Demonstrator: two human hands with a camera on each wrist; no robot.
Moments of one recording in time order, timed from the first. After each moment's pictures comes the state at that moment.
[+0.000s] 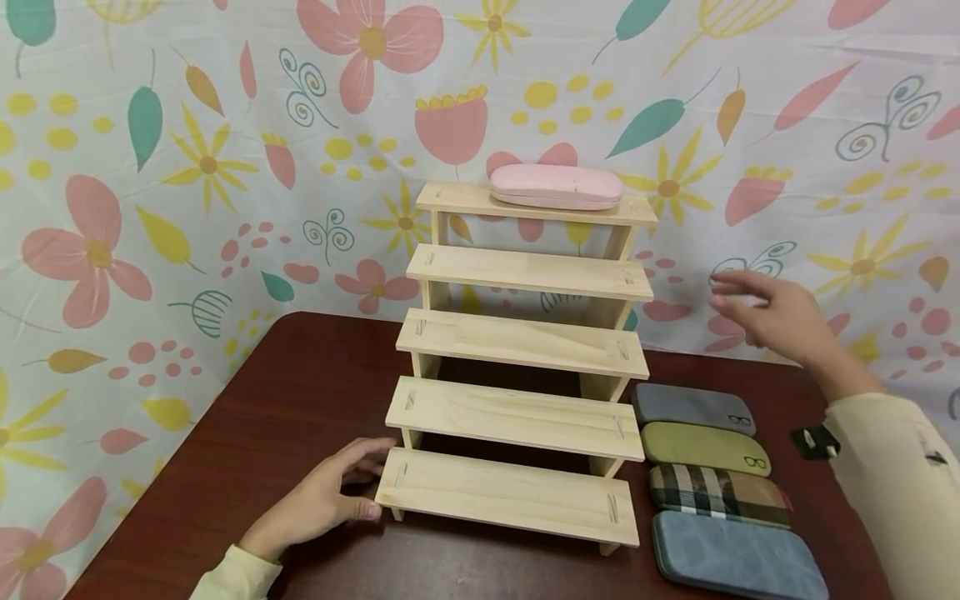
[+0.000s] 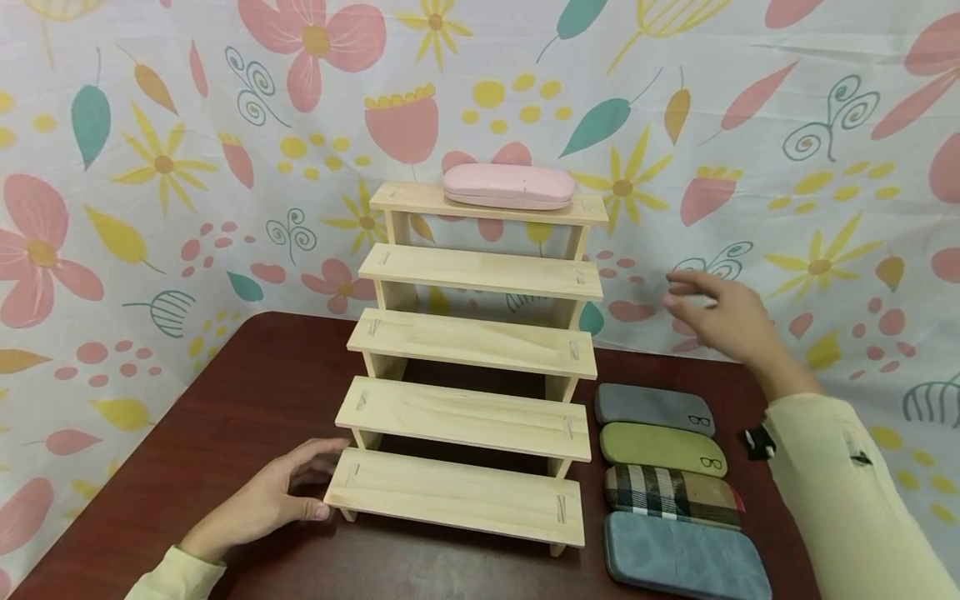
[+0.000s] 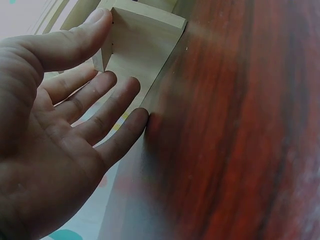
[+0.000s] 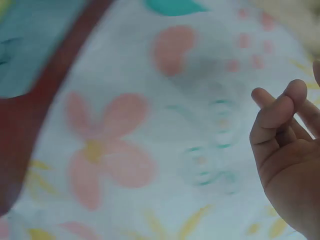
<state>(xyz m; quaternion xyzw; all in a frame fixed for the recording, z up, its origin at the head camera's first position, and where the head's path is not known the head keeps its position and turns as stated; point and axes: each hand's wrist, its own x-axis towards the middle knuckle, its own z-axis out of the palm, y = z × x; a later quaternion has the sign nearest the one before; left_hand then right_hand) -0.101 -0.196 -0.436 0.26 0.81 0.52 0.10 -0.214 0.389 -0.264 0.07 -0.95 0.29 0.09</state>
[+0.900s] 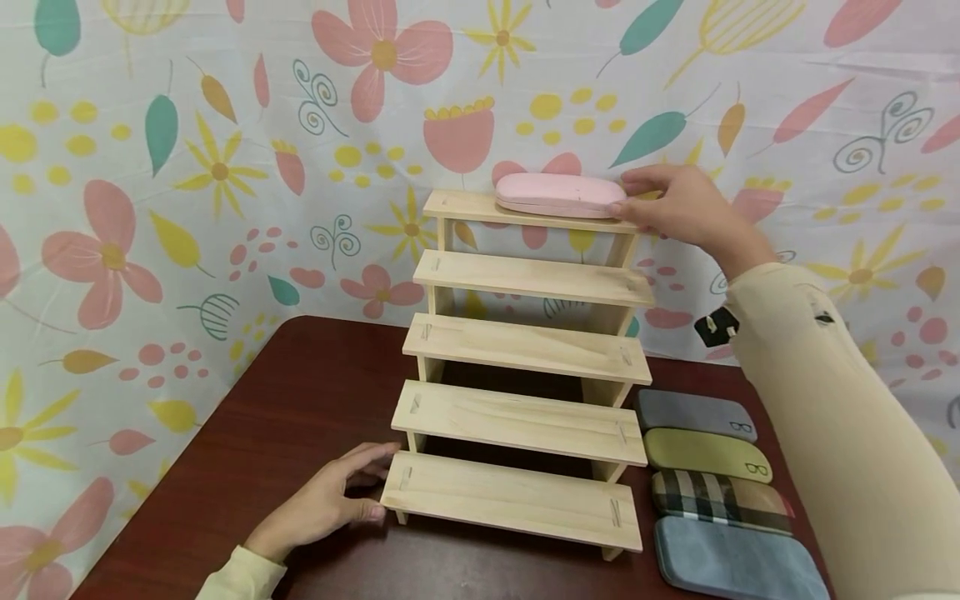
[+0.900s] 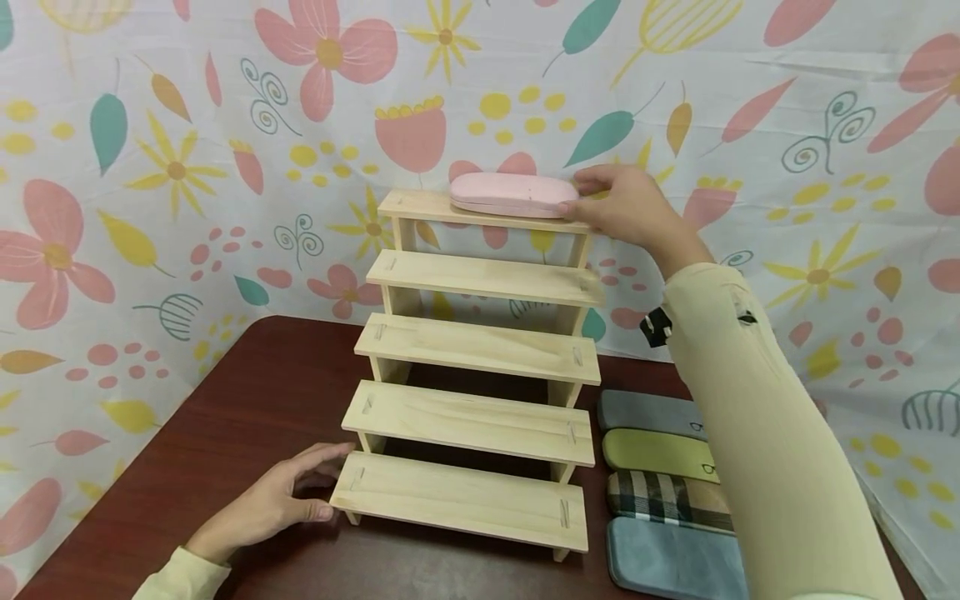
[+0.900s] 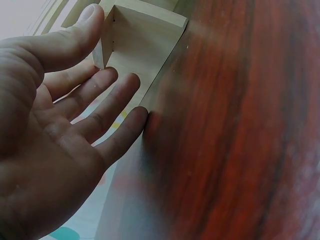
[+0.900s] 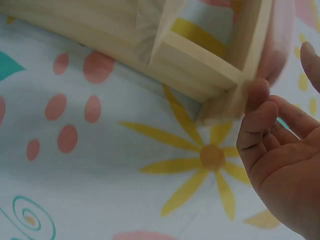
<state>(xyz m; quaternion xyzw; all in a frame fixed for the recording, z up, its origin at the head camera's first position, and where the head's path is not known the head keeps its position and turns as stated) -0.100 -0.197 -0.435 0.29 0.79 0.53 0.08 -0.279 0.259 -0.144 0.11 -0.95 0.30 0.06</state>
